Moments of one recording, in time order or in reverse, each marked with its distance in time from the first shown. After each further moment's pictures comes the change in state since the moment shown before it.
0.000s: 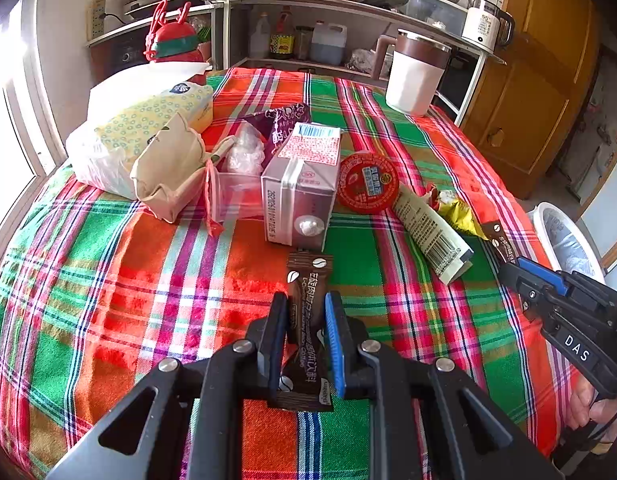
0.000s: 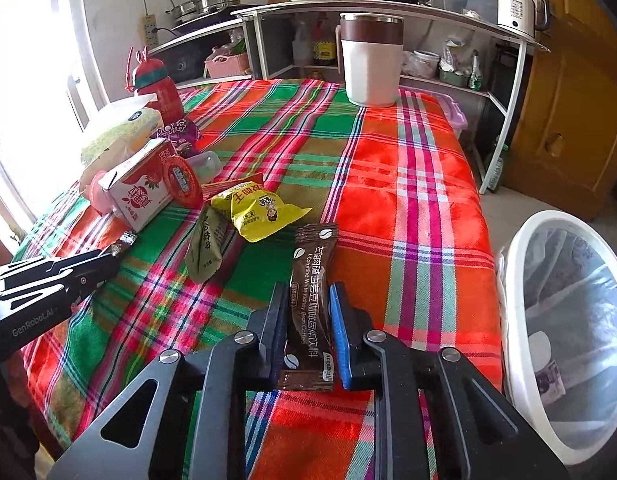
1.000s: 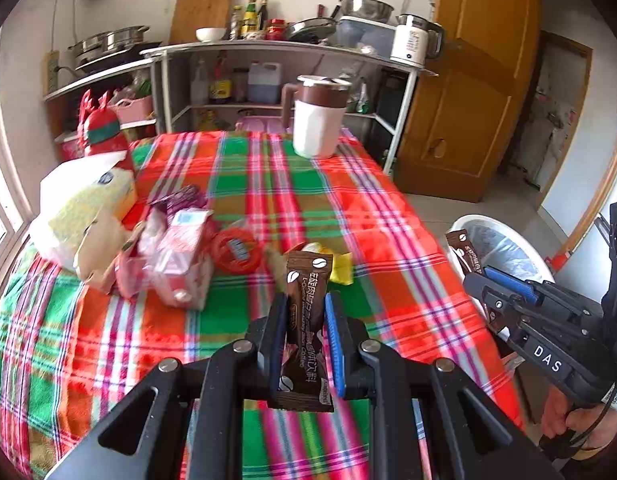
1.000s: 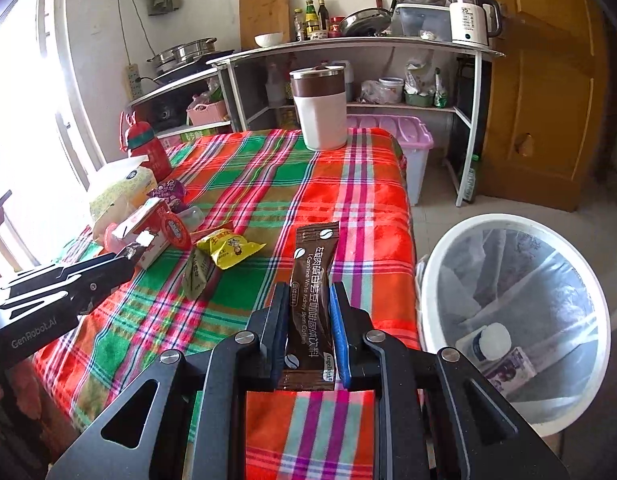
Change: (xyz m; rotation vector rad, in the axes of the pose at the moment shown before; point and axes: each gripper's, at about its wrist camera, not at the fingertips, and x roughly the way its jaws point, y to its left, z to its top) left arm -0.050 -0.084 0.023 0.137 -0.121 -0.141; right arm -0.070 -0.044 -0.007 0.110 -0.135 -0.033
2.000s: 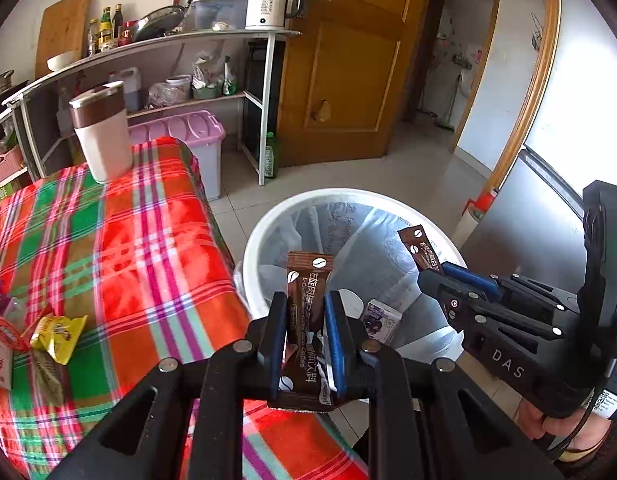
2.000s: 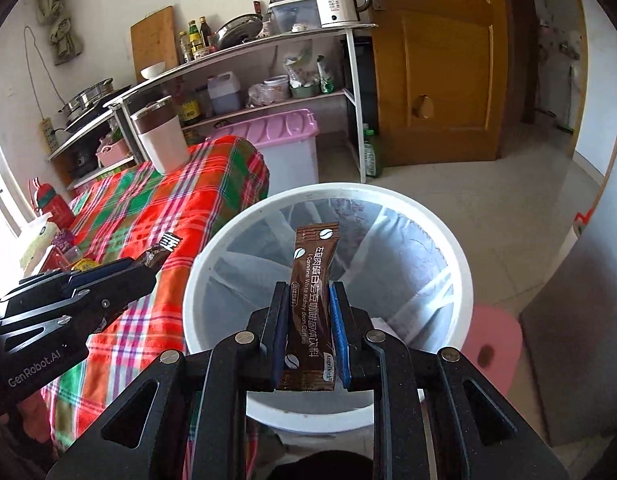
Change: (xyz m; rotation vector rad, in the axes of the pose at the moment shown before) left arm 0.065 -0.187 0.016 0.241 0.092 -0.274; right arm -0.042 -0.162 -0.026 0.223 0.009 -0.213
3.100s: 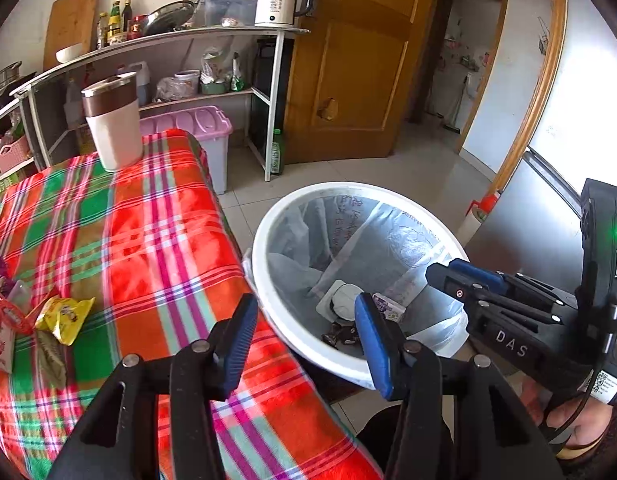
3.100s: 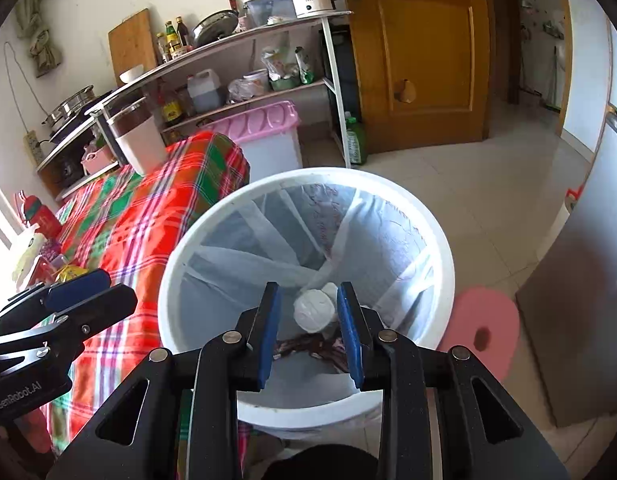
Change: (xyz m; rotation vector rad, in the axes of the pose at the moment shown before) left arm -0.013 0.010 -0.010 -0.031 -0.003 0.022; right arm -0.002 -0.008 -0.004 0.061 0.010 -0.012
